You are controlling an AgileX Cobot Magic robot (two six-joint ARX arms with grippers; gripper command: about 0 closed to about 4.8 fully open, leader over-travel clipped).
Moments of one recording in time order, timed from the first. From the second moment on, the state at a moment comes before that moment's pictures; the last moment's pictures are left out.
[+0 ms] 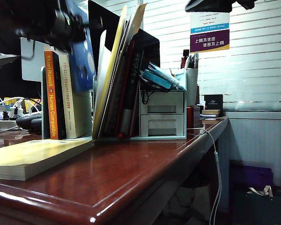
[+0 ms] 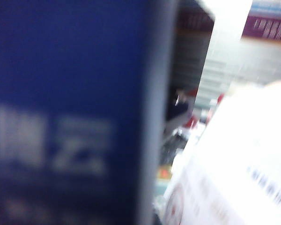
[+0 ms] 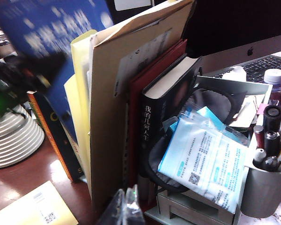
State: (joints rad) left arm -0.37 1.74 1.11 0.89 -0.34 -0.03; right arm 0.36 1.25 0.96 0.22 -0.34 0.13
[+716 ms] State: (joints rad) left arm -0.37 1.83 1.22 0.80 -0.32 -0.06; right arm 0.36 1.25 0.96 0.22 -0.34 0.13
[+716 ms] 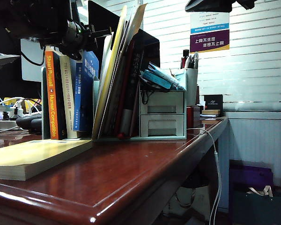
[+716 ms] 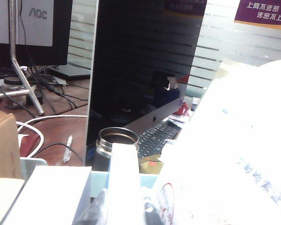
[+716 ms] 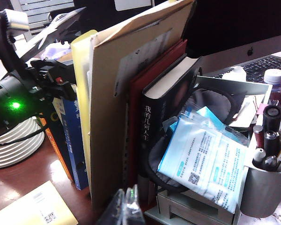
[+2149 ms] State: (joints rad) left arm -0.47 1.46 1.00 0.17 -0.38 -0.21; right arm 0.36 1.25 0.96 0.28 -0.34 0.13
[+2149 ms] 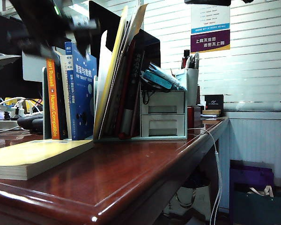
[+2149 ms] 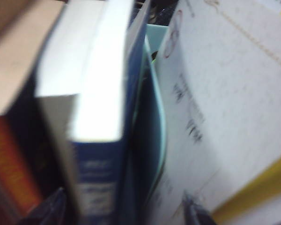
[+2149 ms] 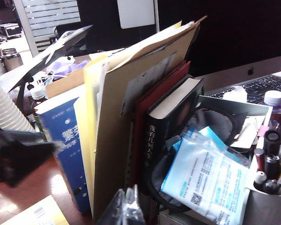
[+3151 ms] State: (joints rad) left arm -0.40 1.73 1.09 0.51 -0.37 -0.13; right arm 0.36 1.25 0.96 0.27 -0.37 0.15
